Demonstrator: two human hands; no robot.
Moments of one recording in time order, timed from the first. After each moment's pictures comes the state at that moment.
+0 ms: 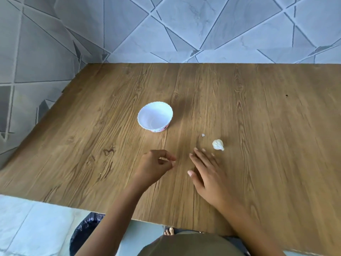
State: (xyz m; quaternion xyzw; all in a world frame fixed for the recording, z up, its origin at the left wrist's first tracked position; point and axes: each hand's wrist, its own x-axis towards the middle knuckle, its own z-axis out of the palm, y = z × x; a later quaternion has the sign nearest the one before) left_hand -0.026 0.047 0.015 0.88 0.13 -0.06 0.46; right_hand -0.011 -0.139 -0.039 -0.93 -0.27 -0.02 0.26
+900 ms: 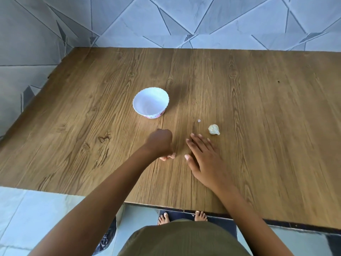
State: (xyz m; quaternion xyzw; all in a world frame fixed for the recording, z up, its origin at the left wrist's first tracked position) left_hand 0.012 0.036 0.026 0.94 0.03 -0.26 0.21; right_hand -0.017 -0.134 -0.044 -0.95 -0.25 0.01 0.20
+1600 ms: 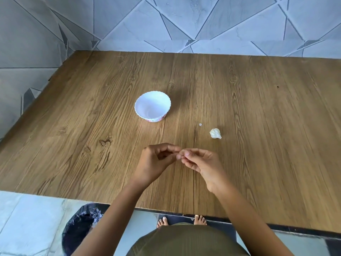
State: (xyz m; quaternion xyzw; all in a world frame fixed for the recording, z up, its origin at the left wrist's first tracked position) left_hand -0.043 0.048 0.008 0.81 -0.01 -0.01 0.59; right_hand -0.019 -0.113 -0.011 -0.58 0.08 0.22 0.78
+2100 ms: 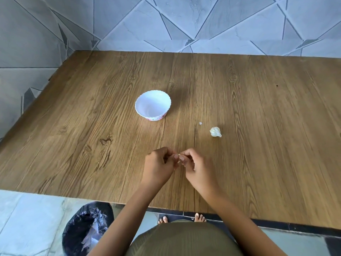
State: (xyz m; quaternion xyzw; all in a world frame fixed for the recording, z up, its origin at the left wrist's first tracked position) left_hand -0.052 0.031 -0.003 0.86 0.12 0.02 0.49; right_hand -0.034 -0.100 -0.027 -0.86 -0.18 -0.05 0.48
